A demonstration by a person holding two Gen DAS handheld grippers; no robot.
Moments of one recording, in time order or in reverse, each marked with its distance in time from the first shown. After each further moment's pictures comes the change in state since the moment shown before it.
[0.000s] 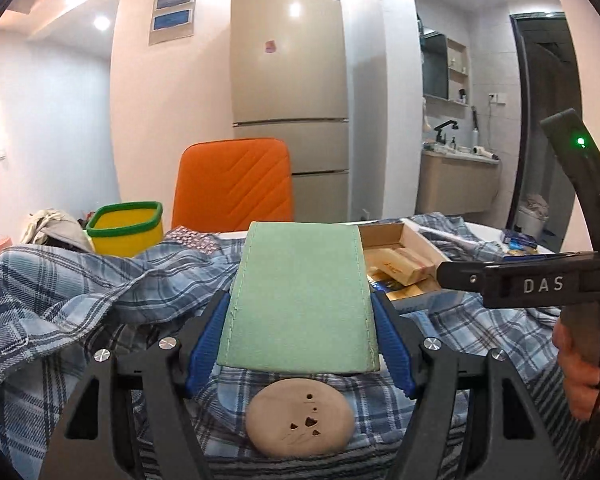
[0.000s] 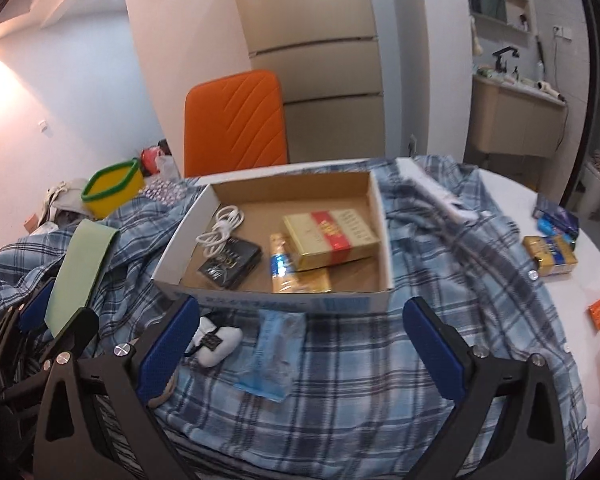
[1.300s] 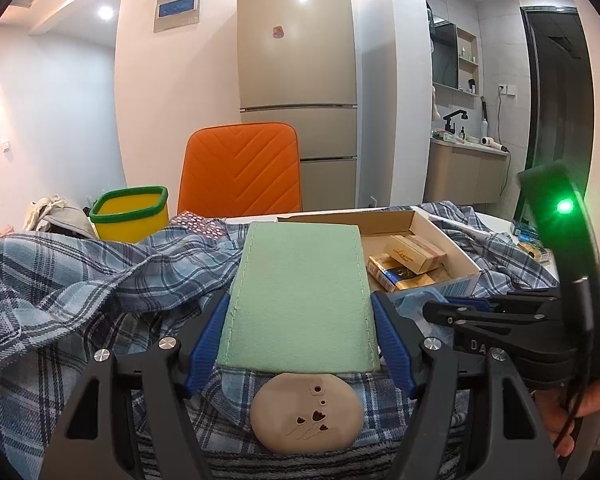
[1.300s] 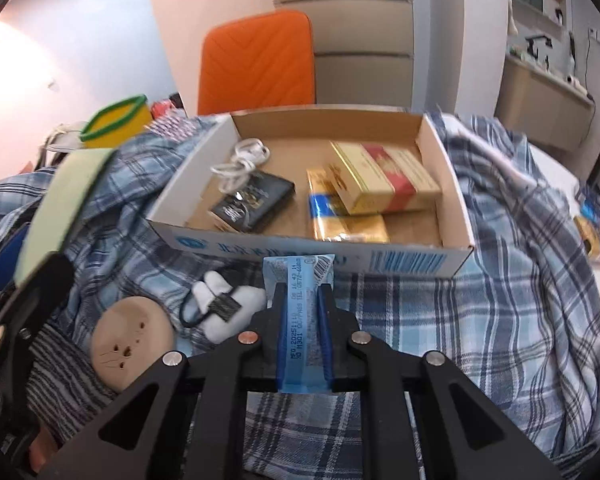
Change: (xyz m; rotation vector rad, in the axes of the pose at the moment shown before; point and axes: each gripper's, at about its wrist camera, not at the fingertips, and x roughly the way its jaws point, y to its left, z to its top) left arm 0.006 0.001 -0.006 -0.011 0.038 0.021; right arm 0.044 0.026 -0.026 -0.089 0.088 0.026
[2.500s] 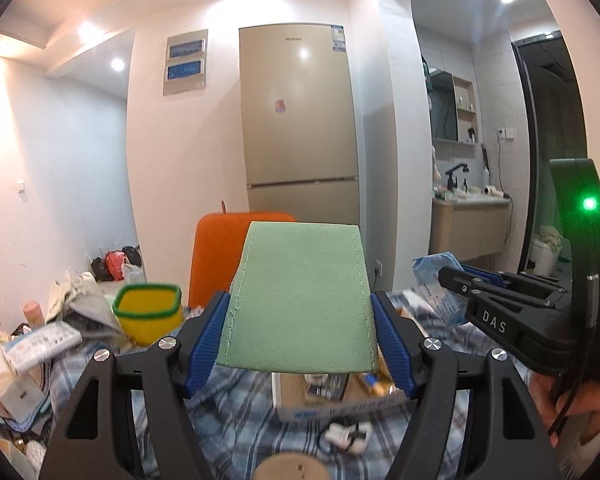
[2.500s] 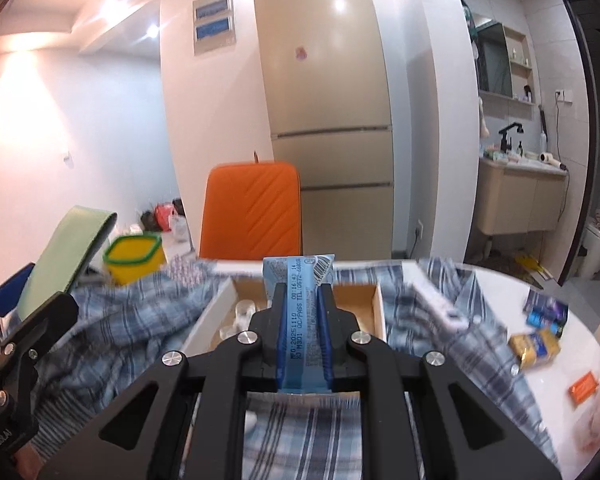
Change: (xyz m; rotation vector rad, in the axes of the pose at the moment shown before) left arm -0.062 -0.027 0.100 0.018 -0.221 0.048; right arm -0.110 -0.018 0.068 -0.011 -0.440 -0.035
